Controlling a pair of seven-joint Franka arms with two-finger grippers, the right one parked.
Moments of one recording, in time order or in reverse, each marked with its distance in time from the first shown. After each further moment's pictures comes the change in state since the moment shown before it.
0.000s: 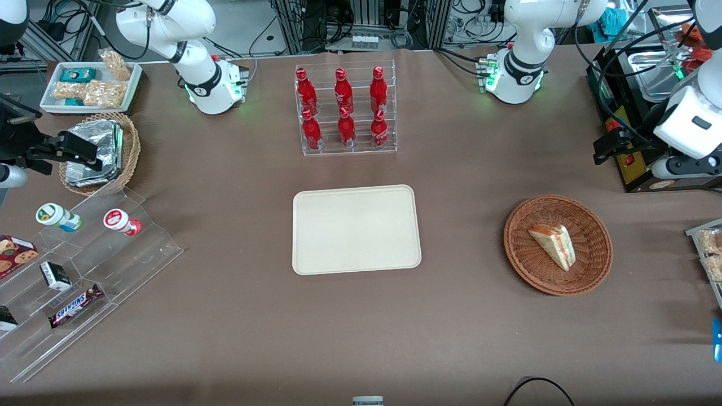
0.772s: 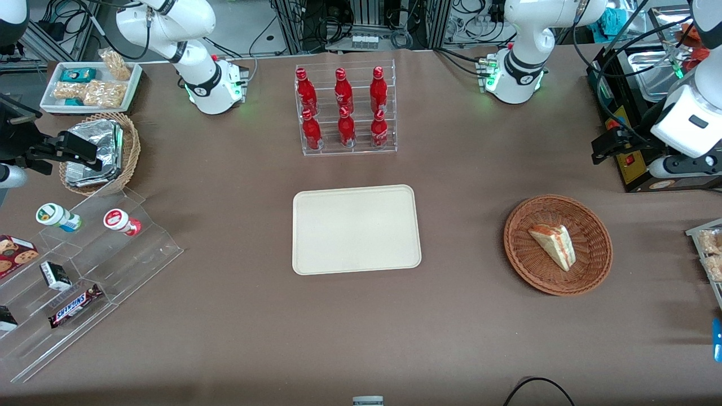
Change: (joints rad) arm 0.000 -0.008 -0.003 0.002 0.001 0.003 0.000
